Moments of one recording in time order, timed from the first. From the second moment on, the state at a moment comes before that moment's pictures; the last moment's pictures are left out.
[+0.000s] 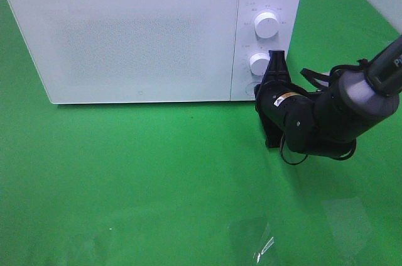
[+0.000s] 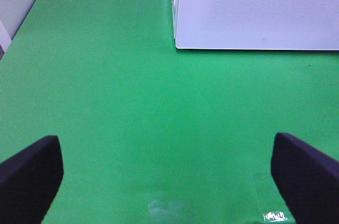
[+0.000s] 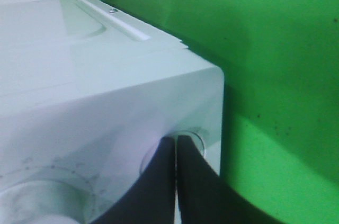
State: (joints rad) left arm 0.03 0.00 -0.52 -0.09 1.08 0.05; right arm 0.52 2.13 -0.83 0.51 -0.89 1.39
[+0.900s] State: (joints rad) left arm 0.03 0.00 -0.52 -0.09 1.08 0.05; right arm 0.53 2.16 -0.86 0.49 -0.93 1.44
